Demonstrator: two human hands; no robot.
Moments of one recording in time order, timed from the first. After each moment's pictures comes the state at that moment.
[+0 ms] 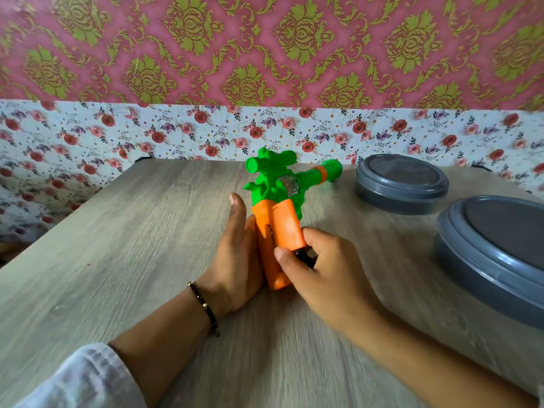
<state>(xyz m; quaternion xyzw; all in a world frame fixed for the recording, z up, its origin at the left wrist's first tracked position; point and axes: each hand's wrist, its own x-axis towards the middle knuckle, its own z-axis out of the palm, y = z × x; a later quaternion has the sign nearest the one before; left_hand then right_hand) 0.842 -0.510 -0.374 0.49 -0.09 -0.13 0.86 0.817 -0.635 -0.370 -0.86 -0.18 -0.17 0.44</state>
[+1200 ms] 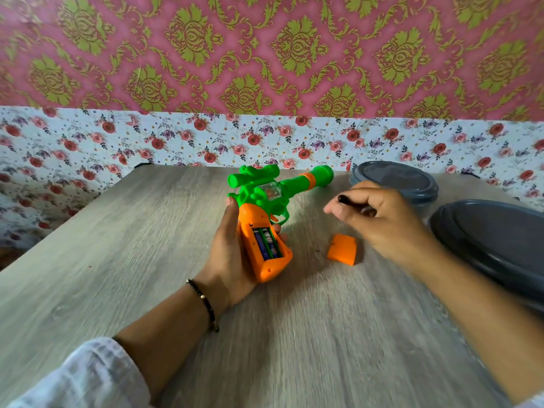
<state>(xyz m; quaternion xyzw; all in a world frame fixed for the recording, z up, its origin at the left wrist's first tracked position) 0.852 -0.504 -0.380 0.41 0.02 -0.10 0.91 0.856 -0.702 -0.329 -0.85 -0.20 -0.17 0.45</state>
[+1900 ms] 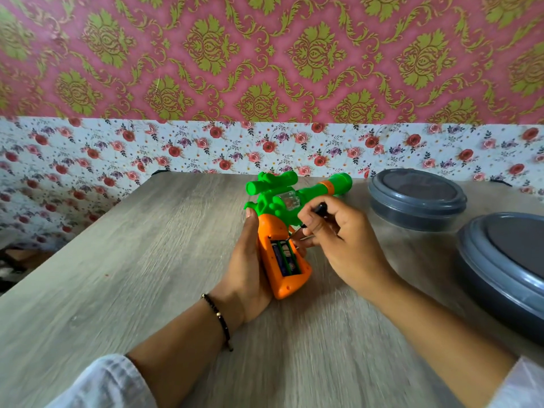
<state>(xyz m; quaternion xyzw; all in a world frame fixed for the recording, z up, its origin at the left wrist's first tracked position) 0.853 -0.508 -0.379 0.44 -0.02 -0.10 0.89 0.879 -0.644 -0.362 -0.74 -0.27 -0.16 0.59</state>
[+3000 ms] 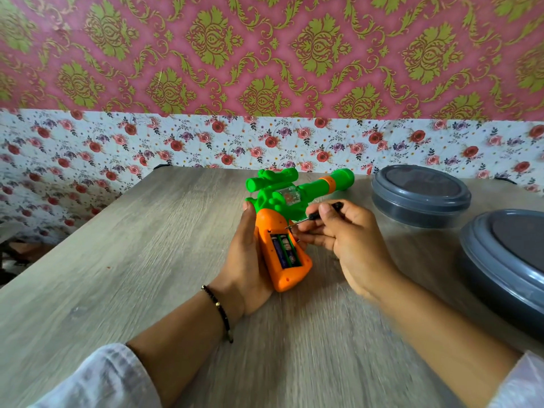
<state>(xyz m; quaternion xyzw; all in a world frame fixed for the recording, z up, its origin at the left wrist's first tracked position) 0.855 -0.503 -0.383 0.46 -0.01 -0.10 0.88 0.875 -0.638 -0.362 -0.61 -0.13 -0.03 0.78</state>
